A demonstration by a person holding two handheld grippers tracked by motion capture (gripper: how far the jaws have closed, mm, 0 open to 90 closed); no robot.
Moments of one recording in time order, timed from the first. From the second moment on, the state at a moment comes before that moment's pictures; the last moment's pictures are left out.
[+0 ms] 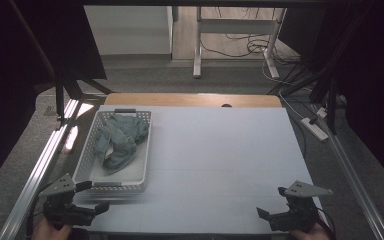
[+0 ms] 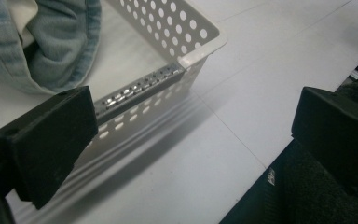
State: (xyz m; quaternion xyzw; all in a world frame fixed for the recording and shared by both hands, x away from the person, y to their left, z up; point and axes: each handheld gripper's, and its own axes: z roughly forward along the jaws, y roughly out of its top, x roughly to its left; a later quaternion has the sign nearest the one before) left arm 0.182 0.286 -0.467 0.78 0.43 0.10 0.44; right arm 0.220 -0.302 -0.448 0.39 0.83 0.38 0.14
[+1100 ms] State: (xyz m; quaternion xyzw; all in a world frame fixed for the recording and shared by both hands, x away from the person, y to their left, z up) left arm 0.214 0.284 -0.450 0.78 0.44 0.12 0.43; right arm 0.221 -0.300 -0.449 0.39 0.83 0.38 0.13
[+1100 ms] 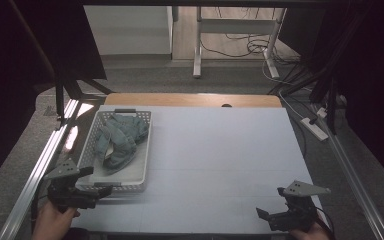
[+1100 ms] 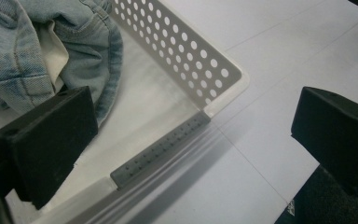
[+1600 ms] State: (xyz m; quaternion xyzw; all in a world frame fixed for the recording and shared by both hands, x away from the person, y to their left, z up) left arm 0.240 0.278 -0.445 0.78 0.44 0.11 0.42; right arm 0.222 -0.300 -0.450 0.39 0.83 0.37 0.13
